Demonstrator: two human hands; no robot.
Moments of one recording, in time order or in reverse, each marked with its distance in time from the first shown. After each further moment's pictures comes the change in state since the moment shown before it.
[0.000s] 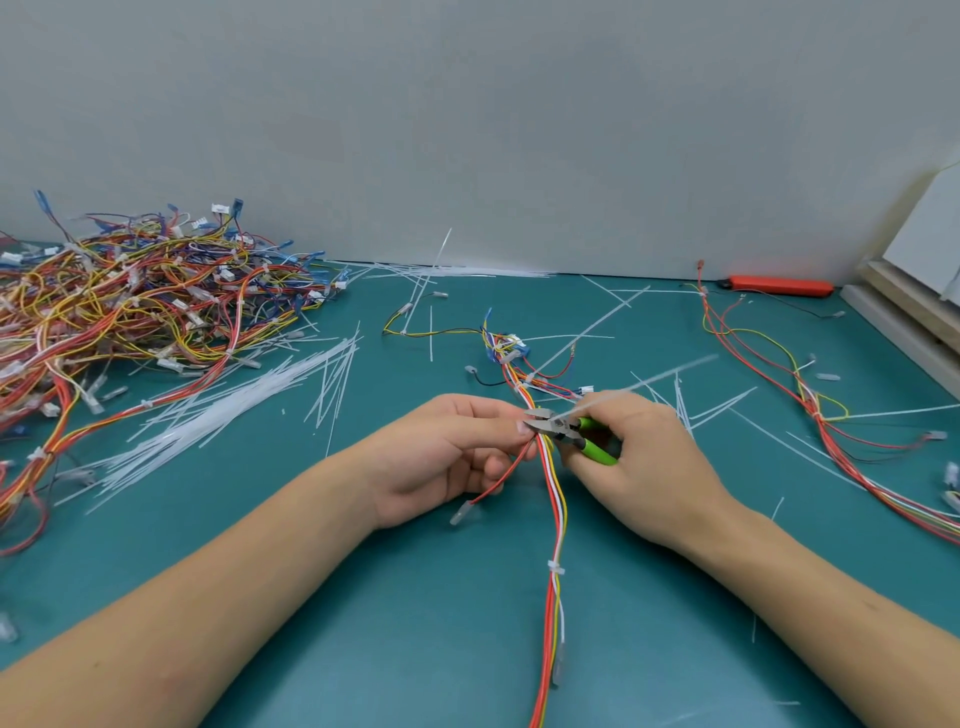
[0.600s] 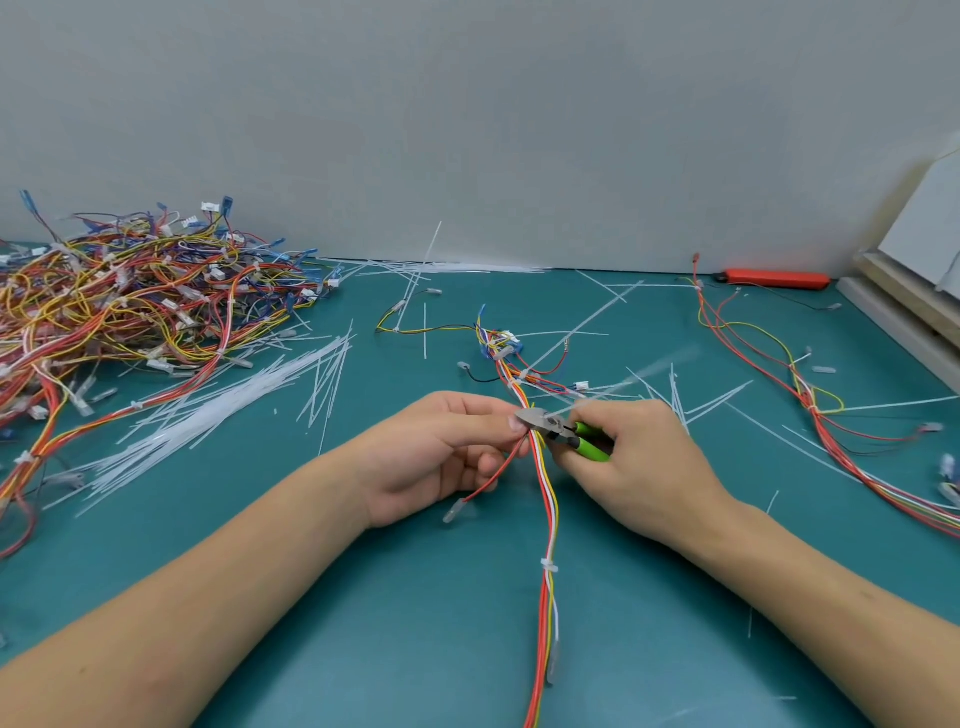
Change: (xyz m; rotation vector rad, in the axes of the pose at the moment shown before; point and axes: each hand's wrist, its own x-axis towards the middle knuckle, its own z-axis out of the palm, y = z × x) left_hand 0.000 0.001 0.000 0.009 -0.009 0.004; right_hand 0.002 0.001 0.001 -0.023 0.019 -0.012
